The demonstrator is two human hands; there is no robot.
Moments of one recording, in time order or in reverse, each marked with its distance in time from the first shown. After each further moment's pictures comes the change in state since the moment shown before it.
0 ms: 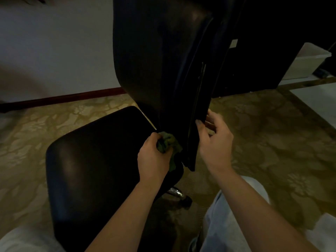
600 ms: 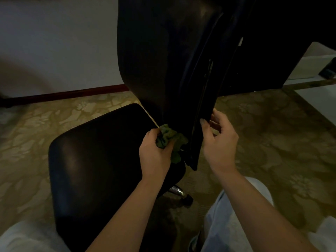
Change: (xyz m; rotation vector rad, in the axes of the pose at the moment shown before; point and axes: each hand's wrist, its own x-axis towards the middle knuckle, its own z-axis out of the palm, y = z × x) left_hand 0.004 0.001 0.001 -0.160 0.108 0.038; right_hand -0.002 0.002 0.001 0.000 0.013 0.015
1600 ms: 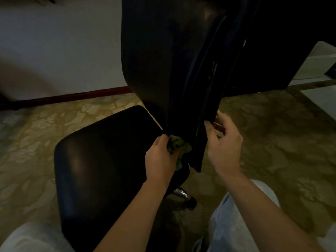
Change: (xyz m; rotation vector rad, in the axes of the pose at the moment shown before) left_hand -0.001 -0.017 0.005 0.295 -0.097 0.114; right_hand 0.000 0.000 -0.001 0.031 -0.016 -0.002
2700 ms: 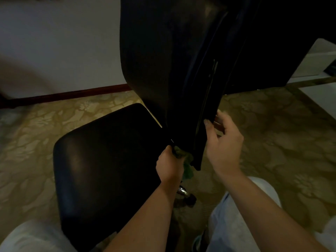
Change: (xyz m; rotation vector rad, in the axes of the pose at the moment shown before) left_hand -0.011 -0.025 0.059 0.016 -0.084 -0.362; right_hand -0.003 -0.004 0.003 -0.024 0.022 0.005
